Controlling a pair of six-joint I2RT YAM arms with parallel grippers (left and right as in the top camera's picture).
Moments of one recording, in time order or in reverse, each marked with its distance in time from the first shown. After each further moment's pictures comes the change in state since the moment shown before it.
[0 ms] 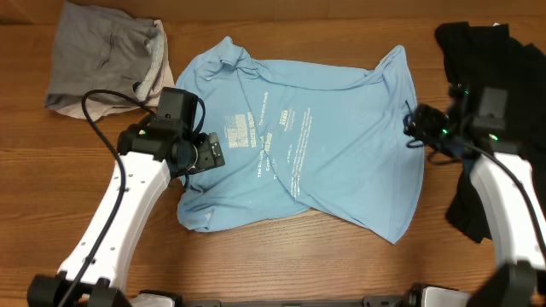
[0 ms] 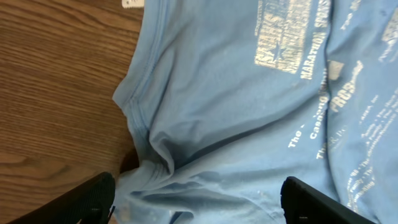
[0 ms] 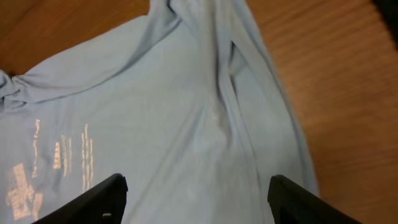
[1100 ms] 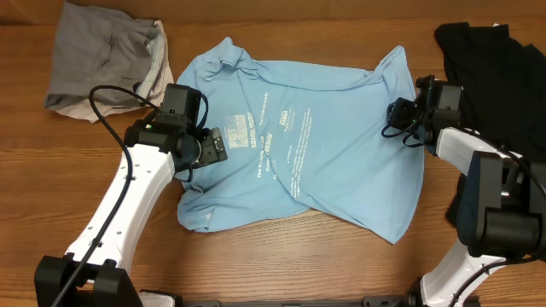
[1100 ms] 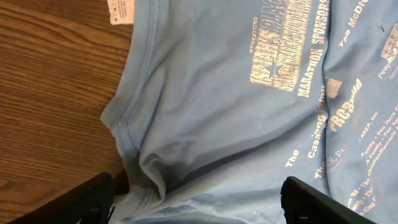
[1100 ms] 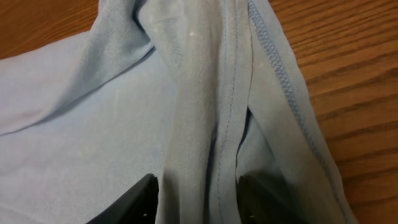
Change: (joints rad) left arm 0.000 0.047 0.000 0.071 0.000 0.000; right arm 0.023 0.430 -0.008 0.519 0.016 -0.055
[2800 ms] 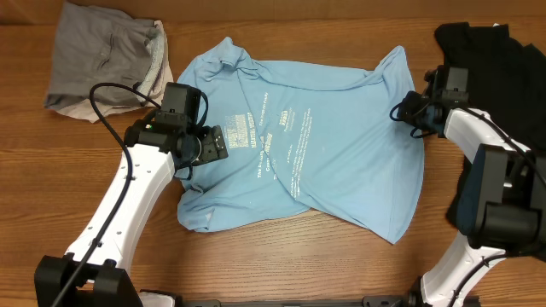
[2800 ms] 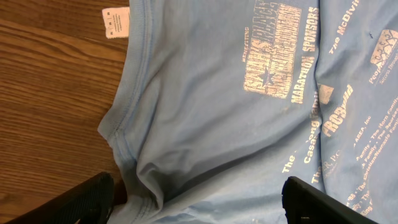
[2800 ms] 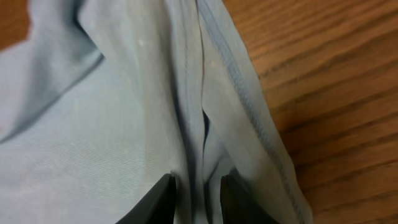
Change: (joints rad) left arm 0.000 0.000 0.000 0.030 0.000 0.022; right arm -0.020 0.061 0.198 -0.311 0.048 0.047
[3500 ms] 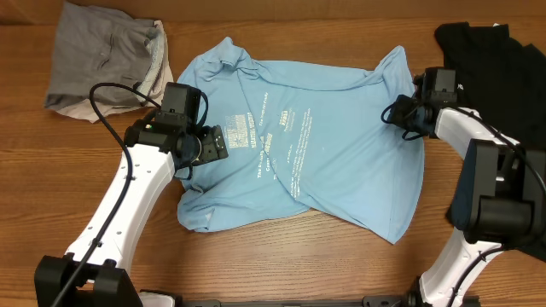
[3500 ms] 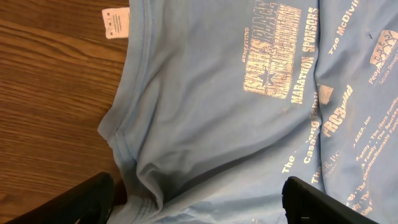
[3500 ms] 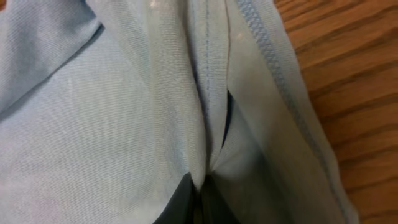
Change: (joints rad) left arm 0.000 0.000 0.000 0.001 0.000 0.000; right arm 0.035 0.029 0.014 -0.017 0.018 0.005
